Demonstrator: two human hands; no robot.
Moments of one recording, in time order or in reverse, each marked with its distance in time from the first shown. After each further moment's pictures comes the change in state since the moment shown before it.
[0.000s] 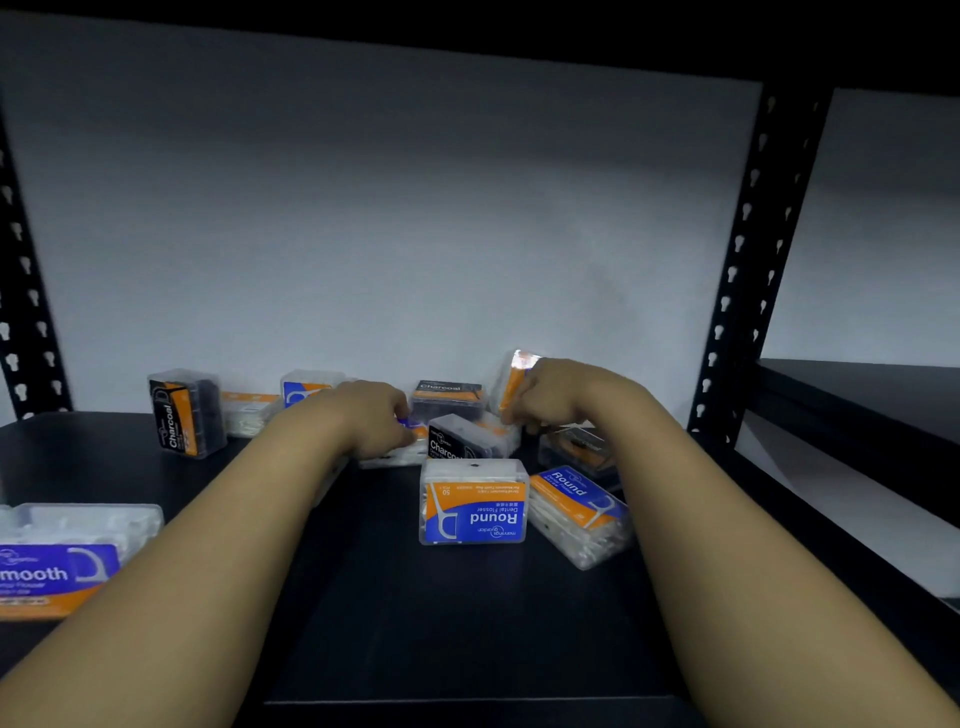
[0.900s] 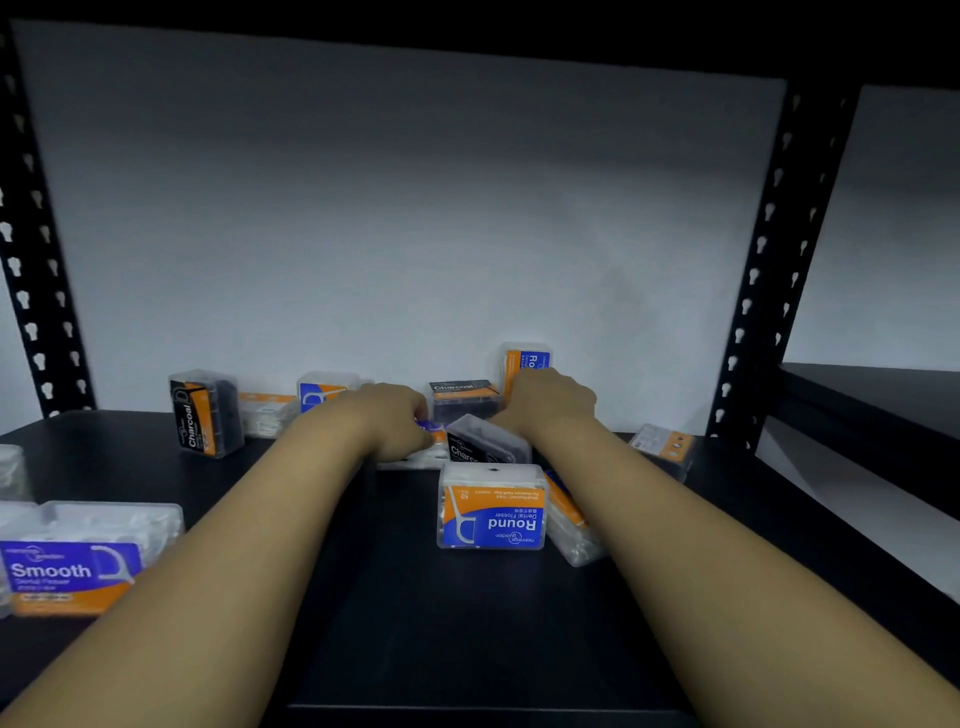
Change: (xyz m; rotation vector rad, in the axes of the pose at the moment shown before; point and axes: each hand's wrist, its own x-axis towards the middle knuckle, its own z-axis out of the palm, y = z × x) left_hand -0.003 0.005 -0.001 -0.012 0.000 0.015; right_hand 0.017 -0.028 0.037 -0.164 0.228 0.123
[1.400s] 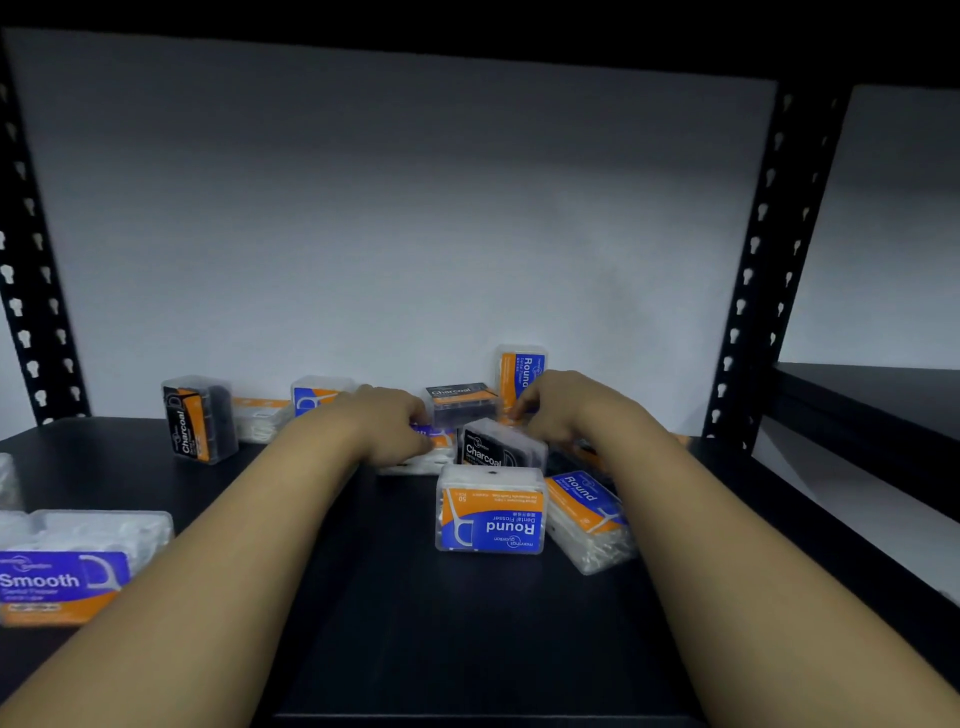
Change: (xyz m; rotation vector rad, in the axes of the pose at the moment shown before) left_hand -0.002 0.001 -0.001 0.024 -0.004 0.012; right_hand -0.003 0.033 -0.022 0.156 -0.183 -0.134
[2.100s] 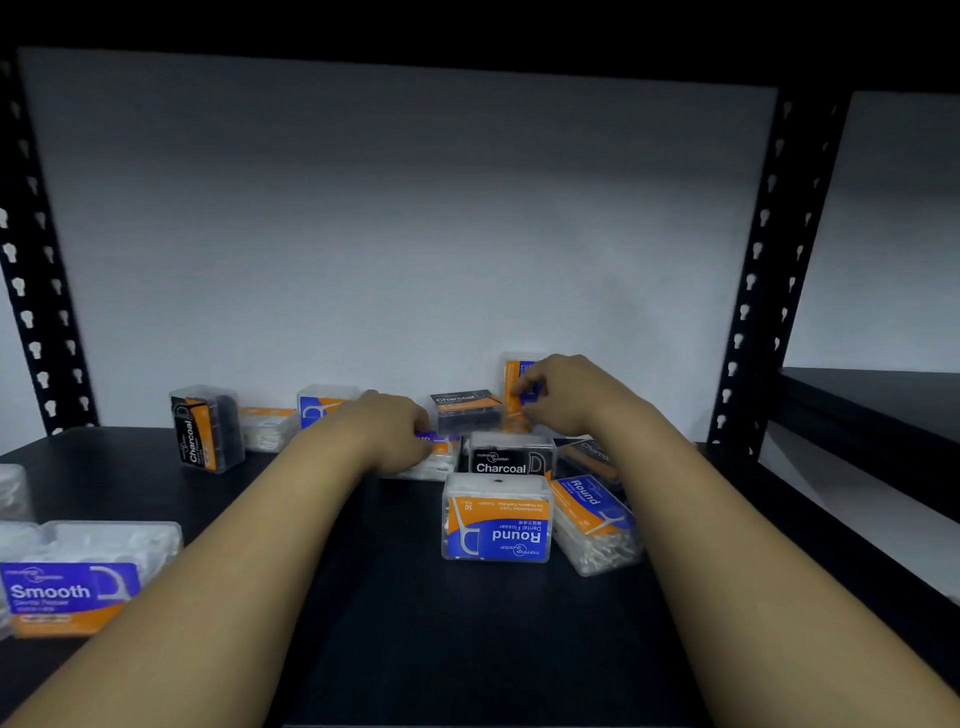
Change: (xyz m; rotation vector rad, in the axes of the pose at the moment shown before) left_hand -0.001 0.000 0.002 -0.034 0.054 -0.009; right_hand 0.006 0.006 -0.008 0.060 0.193 -0.104
